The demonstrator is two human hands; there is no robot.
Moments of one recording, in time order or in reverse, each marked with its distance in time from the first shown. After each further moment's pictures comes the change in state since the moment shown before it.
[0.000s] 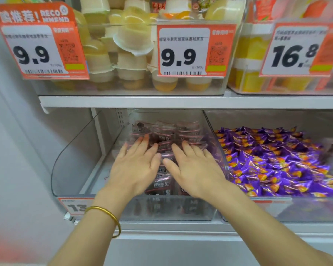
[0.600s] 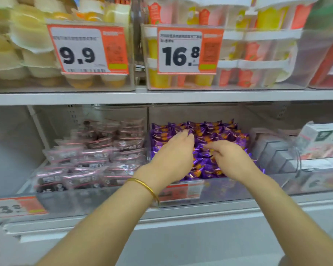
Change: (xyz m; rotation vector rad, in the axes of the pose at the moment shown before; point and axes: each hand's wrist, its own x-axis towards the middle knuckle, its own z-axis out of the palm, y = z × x) left_hand 0.027 0.215 -0.001 -0.193 -0.071 0.388; right_hand -0.074 0.209 -0.028 0.222 0.201 0.184
